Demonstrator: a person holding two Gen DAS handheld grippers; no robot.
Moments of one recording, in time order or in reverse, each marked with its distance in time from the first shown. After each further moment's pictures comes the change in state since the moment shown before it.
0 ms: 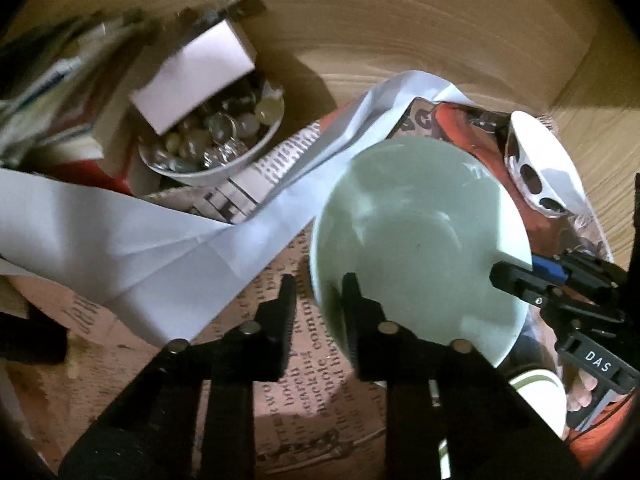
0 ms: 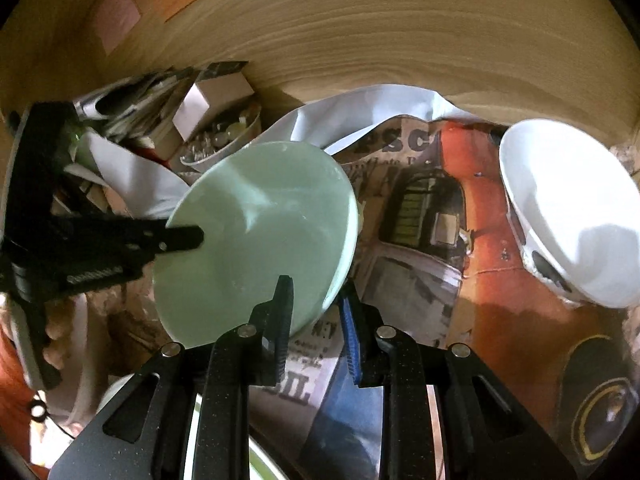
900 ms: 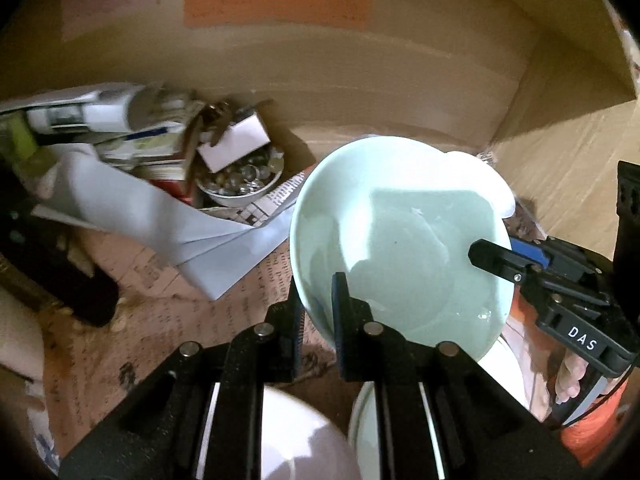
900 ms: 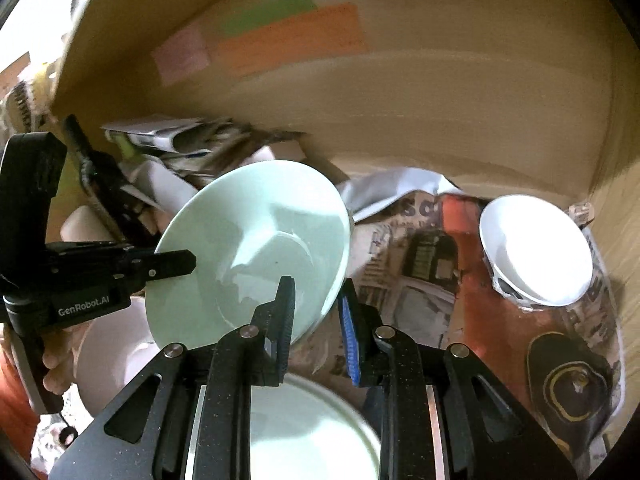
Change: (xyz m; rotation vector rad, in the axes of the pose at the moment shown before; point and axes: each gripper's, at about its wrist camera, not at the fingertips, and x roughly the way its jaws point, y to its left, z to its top) left arm -0.117 -0.013 -0.061 0.026 -0.244 -0.008; right arm -0.080 0.075 -0.015 -0.097 -0.200 -0.060
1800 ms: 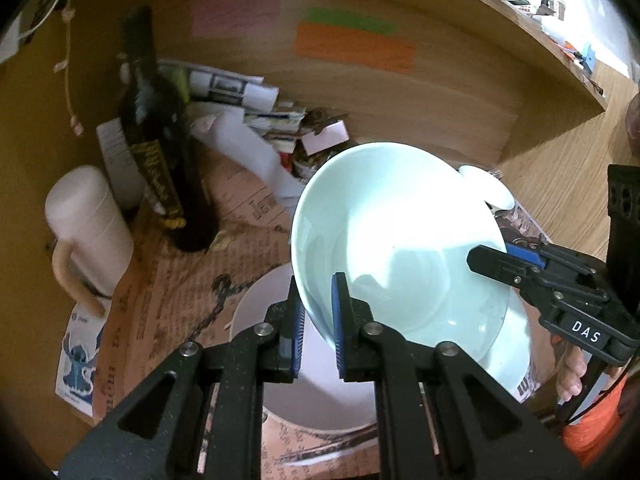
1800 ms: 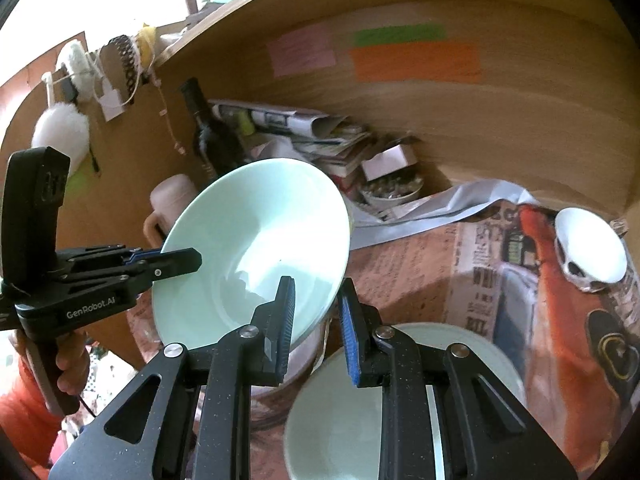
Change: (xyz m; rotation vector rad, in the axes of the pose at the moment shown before) left arm -0.111 0.060 -0.102 -0.094 -0.124 0.076; right arm -0.032 0.109 -0.040 -0.098 -0.041 0.147
